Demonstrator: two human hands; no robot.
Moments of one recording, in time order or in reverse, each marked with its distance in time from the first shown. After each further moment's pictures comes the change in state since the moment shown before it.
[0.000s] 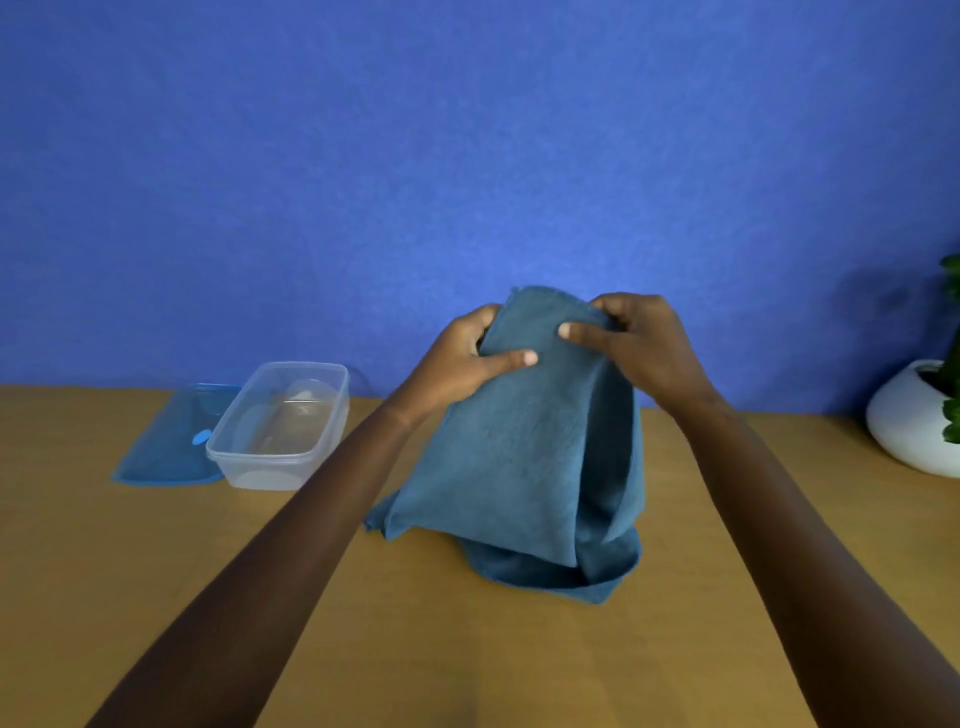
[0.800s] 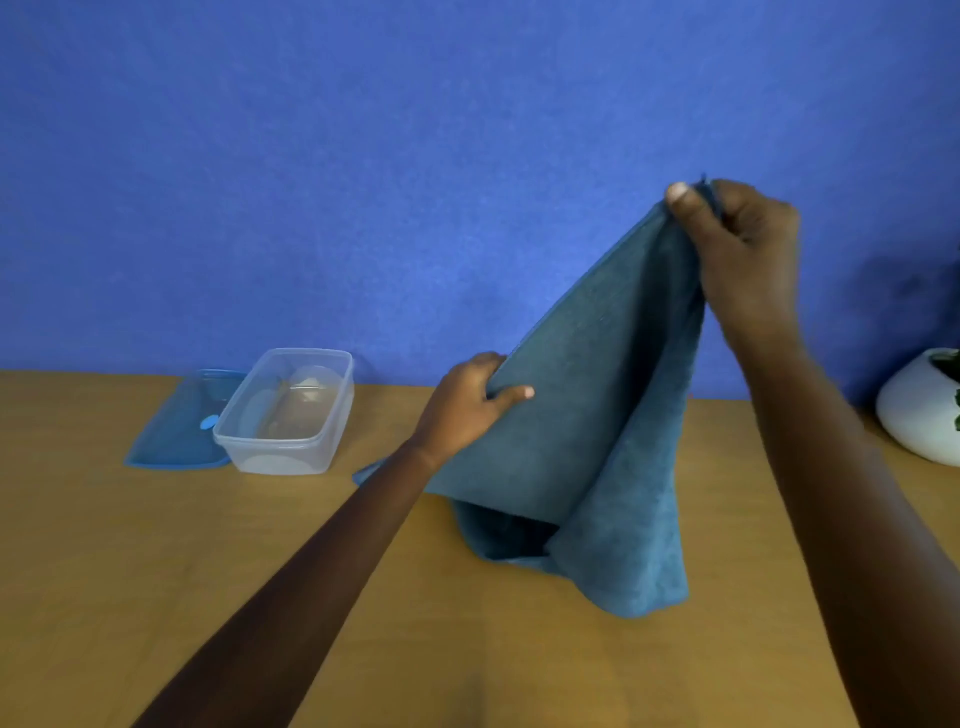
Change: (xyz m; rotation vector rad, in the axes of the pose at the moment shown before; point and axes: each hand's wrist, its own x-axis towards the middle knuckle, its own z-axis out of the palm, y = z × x) left_hand -0.028 -0.039 0.024 0.345 0.138 -0.015; right_hand 0.017 -0.013 -0.044 0.181 0.445 -0.197
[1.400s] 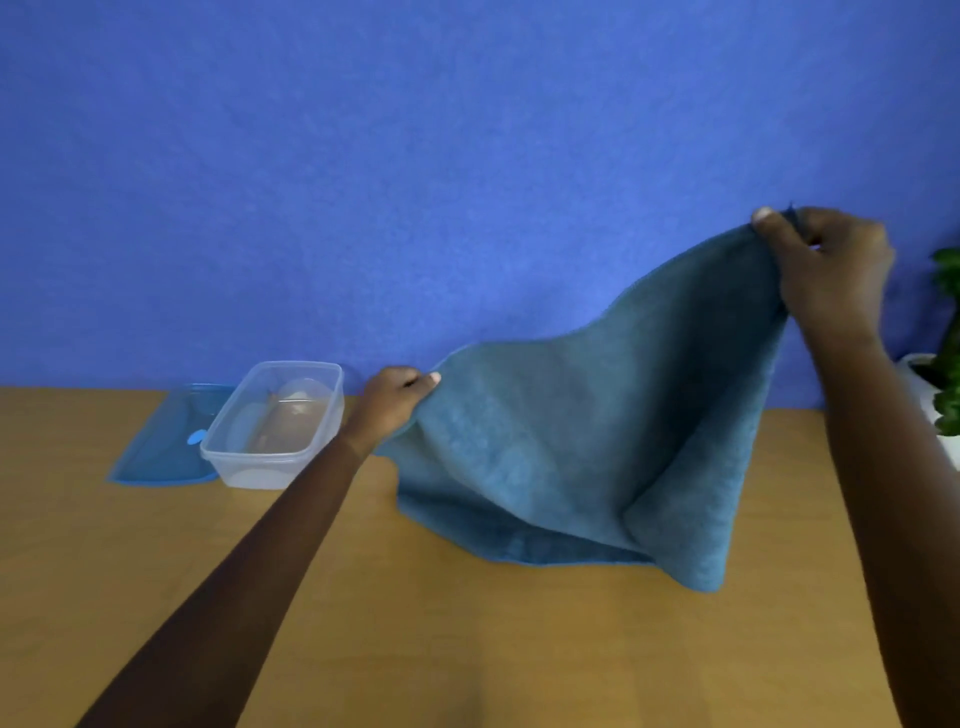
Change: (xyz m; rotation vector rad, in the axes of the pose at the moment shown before) left_hand 0.011 -0.042 -0.046 0.045 0.021 -0.309; right_hand 0.019 0.034 -0.062 -0.446 0.136 0.094
